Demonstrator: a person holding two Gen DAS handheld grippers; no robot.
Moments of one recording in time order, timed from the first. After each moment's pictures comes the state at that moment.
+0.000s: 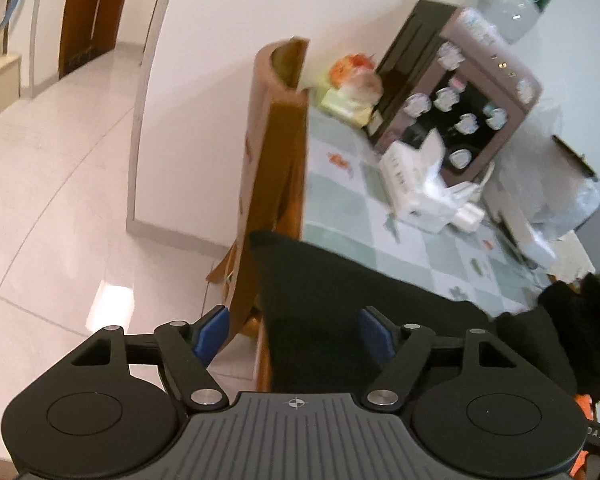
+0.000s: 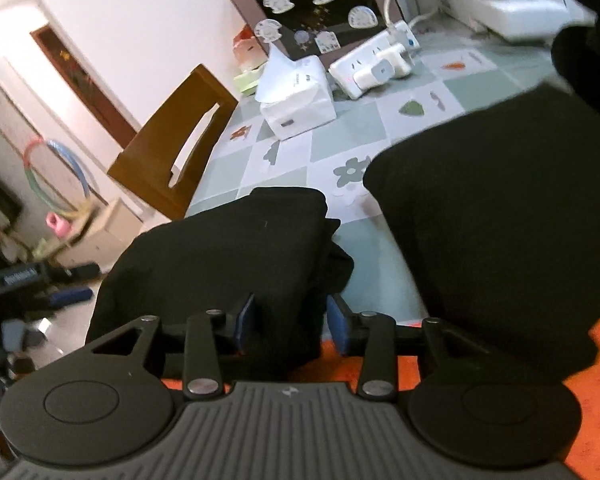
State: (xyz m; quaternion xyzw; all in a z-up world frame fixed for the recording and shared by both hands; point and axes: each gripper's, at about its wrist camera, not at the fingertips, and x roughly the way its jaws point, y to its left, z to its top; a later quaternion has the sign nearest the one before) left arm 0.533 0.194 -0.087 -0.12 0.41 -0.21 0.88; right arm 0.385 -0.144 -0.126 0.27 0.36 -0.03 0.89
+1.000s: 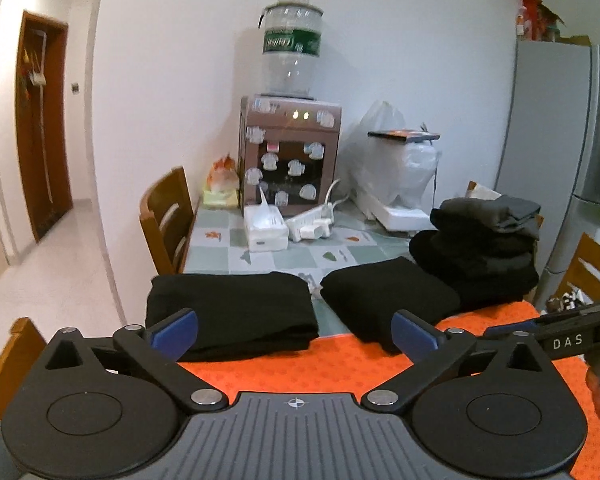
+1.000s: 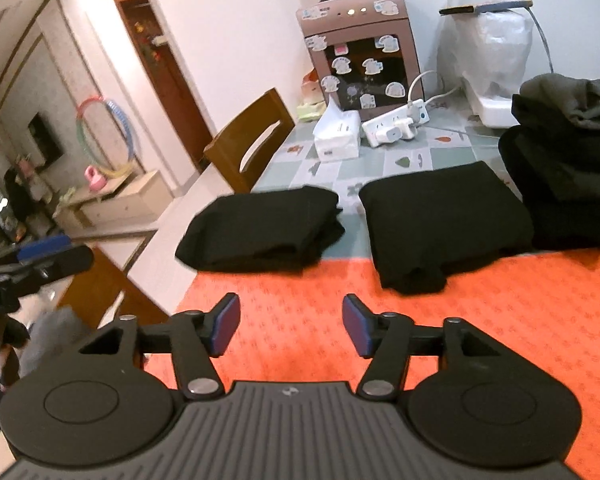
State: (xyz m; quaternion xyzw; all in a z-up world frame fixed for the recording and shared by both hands) left arm 0.192 0.101 0.042 0.03 0.23 -0.25 0.94; right arm 0.149 -0.146 -0.005 0.17 0.34 0.04 0.93
